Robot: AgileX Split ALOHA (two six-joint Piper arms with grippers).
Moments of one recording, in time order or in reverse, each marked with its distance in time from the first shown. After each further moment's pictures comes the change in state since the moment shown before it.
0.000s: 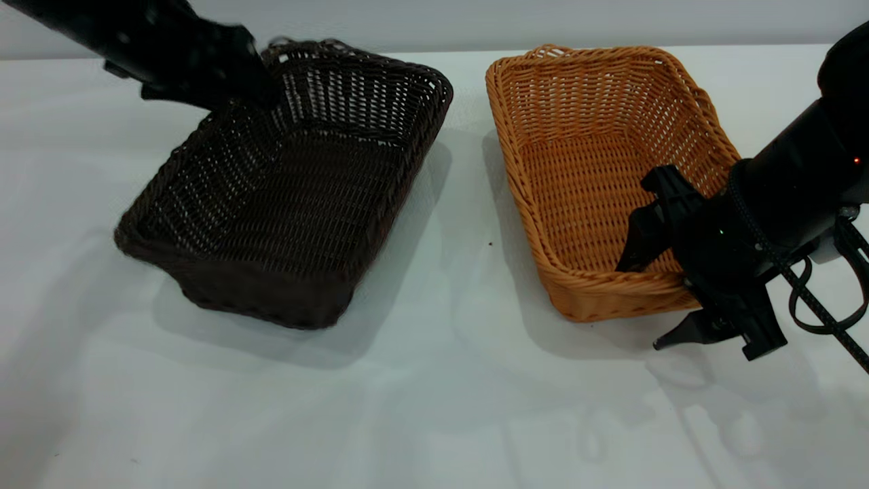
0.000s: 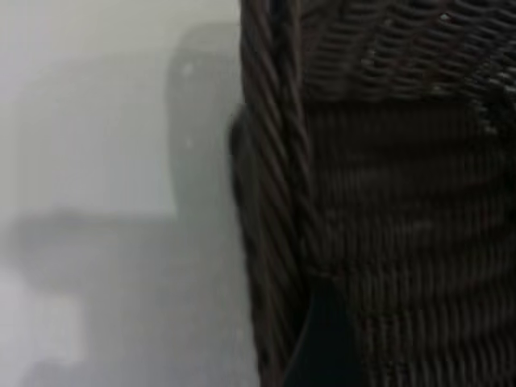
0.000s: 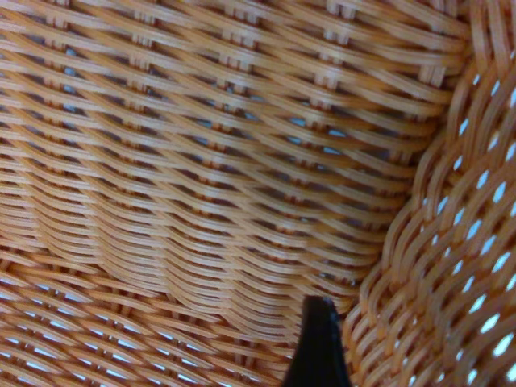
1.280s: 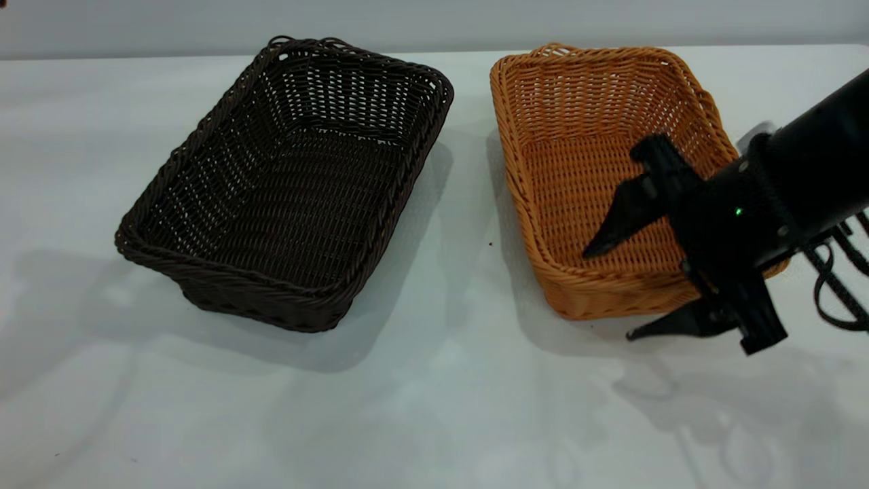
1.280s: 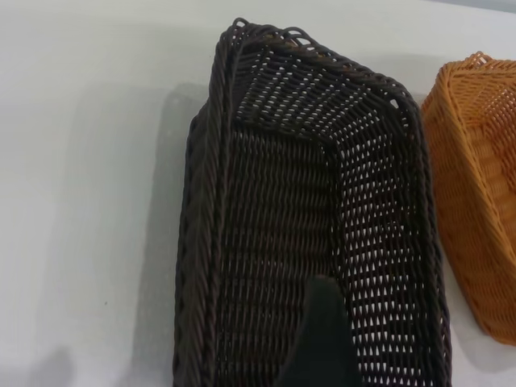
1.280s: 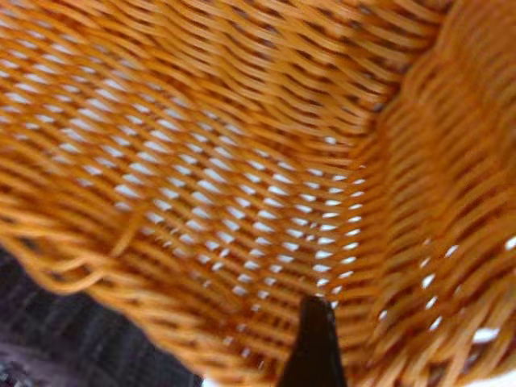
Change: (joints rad) left arm 0.276 -0.733 0.552 -0.222 0.232 0.105; right arm -0.011 -0.114 0.089 -0.008 0.195 -0.085
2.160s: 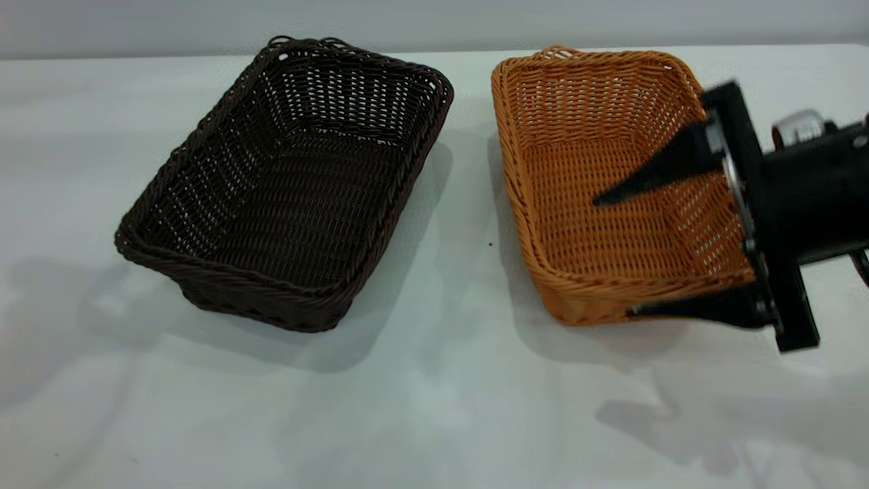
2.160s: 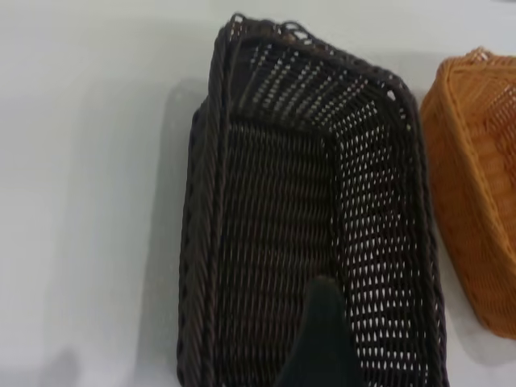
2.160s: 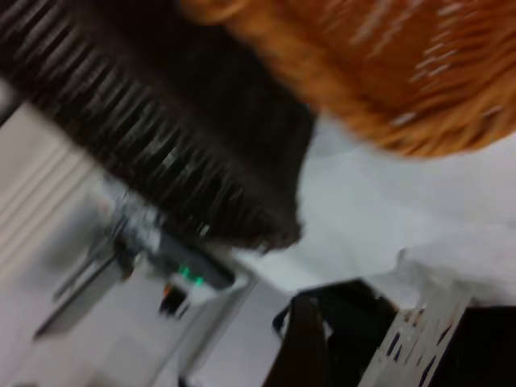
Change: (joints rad) left arm 0.000 -0.062 0.003 0.092 0.006 -0.091; right arm -0.218 -0.052 0.150 -0.008 0.478 -0.231
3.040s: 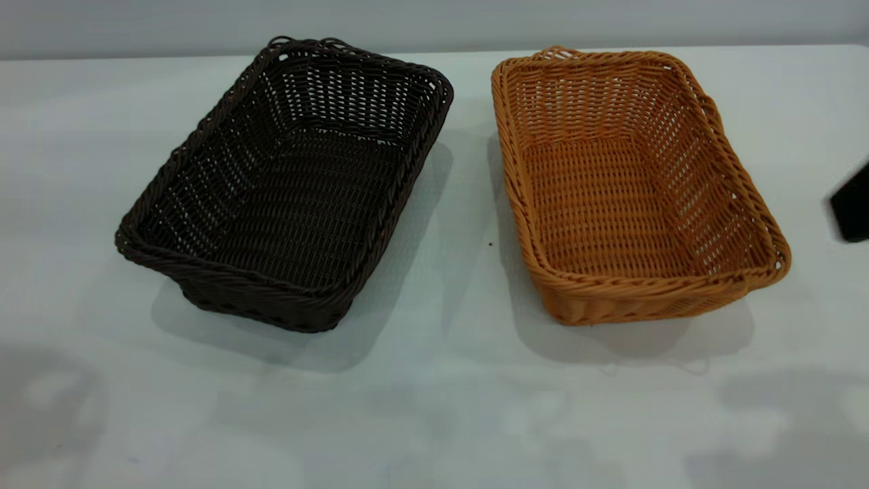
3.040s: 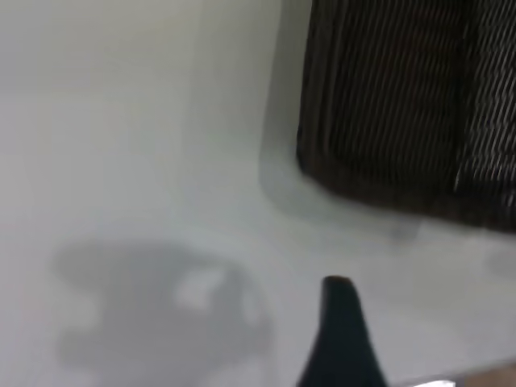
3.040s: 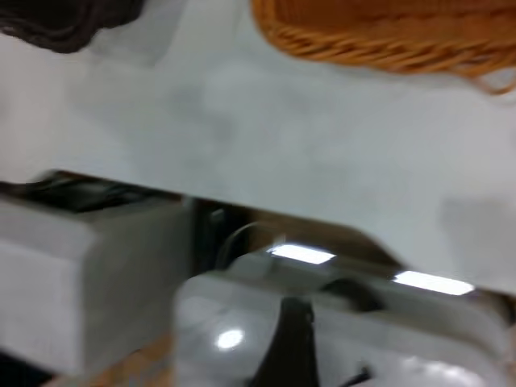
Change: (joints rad) left arm -0.001 -0.281 0.089 0.706 0.070 -0.618; right arm -0.014 -0.797 0.035 -1.058 -0.102 0.122
